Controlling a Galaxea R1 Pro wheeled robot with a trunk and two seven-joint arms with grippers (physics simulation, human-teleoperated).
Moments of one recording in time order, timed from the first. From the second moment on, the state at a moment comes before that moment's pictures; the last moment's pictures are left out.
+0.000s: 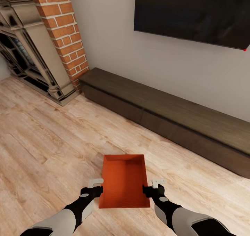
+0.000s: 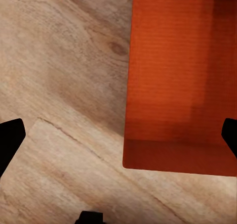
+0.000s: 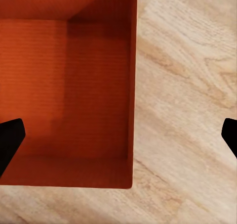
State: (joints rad) left arm -0.70 -0.11 -0.02 -0.13 0.05 -0.07 0.18; right arm -0.75 0.13 0.16 0.03 -0.09 -0.28 -0.11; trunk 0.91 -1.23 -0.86
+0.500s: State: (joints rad) left arm -0.70 -0.11 -0.02 -0.13 0.05 -0.07 0.18; right arm -0.75 0.13 0.16 0.03 -0.09 -0.28 -0.11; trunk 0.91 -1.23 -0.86
